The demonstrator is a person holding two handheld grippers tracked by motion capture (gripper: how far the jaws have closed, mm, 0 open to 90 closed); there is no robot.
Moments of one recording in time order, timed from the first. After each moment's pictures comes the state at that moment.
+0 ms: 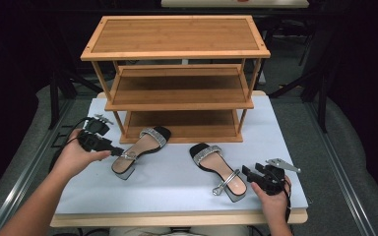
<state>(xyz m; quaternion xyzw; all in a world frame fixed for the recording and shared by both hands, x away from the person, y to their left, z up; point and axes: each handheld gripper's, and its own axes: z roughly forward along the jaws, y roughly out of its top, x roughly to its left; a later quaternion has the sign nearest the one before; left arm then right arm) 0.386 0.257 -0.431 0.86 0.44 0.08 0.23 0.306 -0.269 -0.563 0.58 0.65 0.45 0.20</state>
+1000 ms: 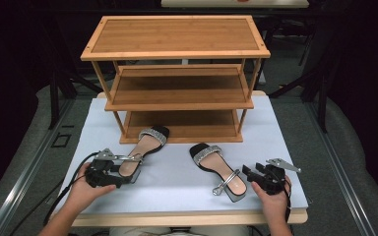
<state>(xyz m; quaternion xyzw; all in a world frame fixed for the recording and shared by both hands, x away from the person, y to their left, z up) 0.337 0.249 -0.531 0.86 0.37 0.07 0.34 0.306 -0.270 -0.564 0.58 0.65 0.44 0.20</state>
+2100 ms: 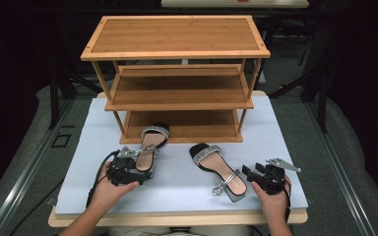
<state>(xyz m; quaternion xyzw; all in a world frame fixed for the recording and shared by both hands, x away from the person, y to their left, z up) 0.344 0.189 -0.527 0.84 0.41 0.10 0.34 0.307 -0.270 -0.565 0.58 0.65 0.45 0.19</state>
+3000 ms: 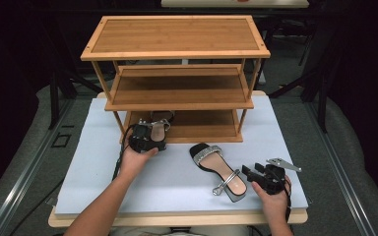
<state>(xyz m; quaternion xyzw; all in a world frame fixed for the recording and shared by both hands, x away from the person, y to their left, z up) 0.446 0.150 -0.533 0.80 0.48 0.12 0.34 0.308 -0.272 -0.564 0.58 0.65 0.45 0.18</state>
